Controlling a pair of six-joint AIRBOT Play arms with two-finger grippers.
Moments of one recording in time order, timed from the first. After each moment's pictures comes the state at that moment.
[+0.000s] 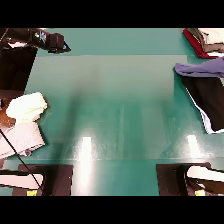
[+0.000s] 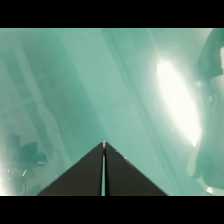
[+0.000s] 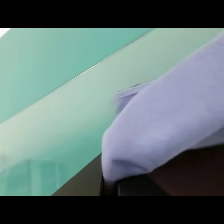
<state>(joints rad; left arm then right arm) -0.08 -1.54 1.95 1.02 -1.32 -1.35 -0.67 -1.40 1.45 -0.72 0.99 1.22</state>
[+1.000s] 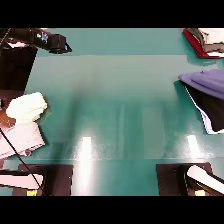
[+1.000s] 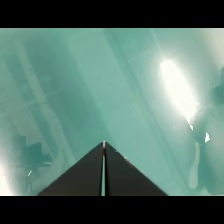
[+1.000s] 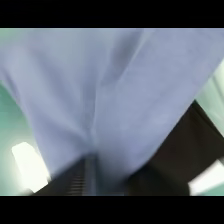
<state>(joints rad) -0.10 -1.54 1.95 1.03 -1.32 -1.34 -0.73 -1.15 1.45 -1.39 1.34 1.38</state>
